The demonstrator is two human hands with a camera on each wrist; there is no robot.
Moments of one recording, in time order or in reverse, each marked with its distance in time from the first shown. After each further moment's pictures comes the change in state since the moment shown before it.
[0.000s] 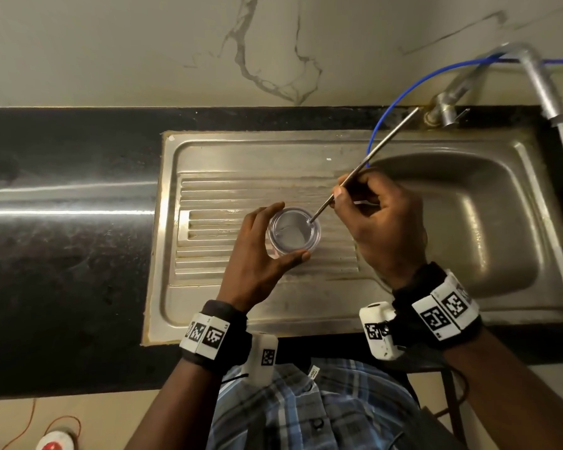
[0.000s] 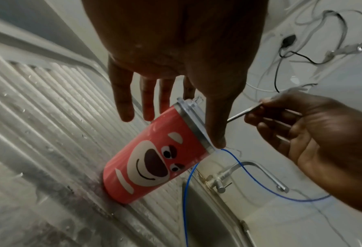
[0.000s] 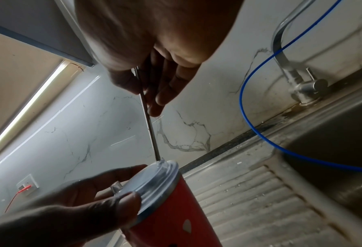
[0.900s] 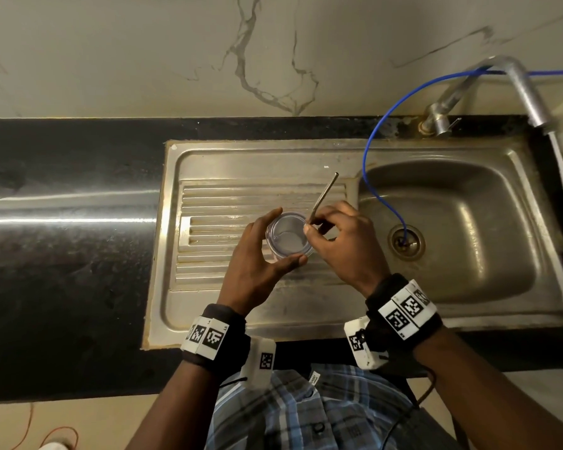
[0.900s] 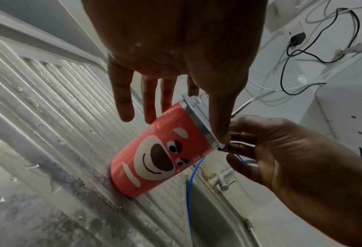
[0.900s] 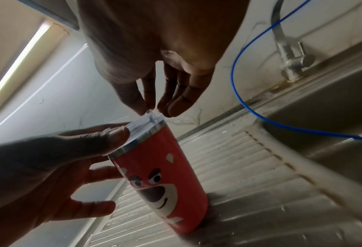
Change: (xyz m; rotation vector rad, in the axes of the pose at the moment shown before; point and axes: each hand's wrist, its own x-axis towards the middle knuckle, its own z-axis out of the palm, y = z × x) left_hand -0.003 -0.005 0.006 -0.068 0.011 -0.017; right_hand -0.024 0.037 0.033 -0.120 -0.246 0.049
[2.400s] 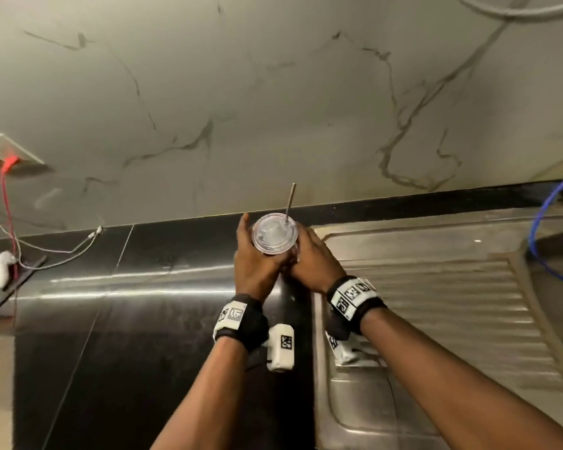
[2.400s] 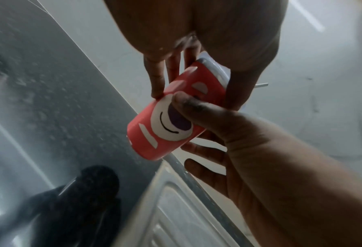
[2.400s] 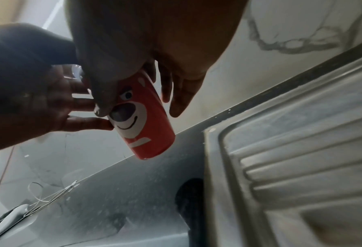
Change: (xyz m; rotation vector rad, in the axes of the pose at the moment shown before) left_hand 0.111 -0.088 -0.284 -0.143 0.444 -0.020; right_hand 0.178 -0.188 0.247 0.340 -0.231 0.061
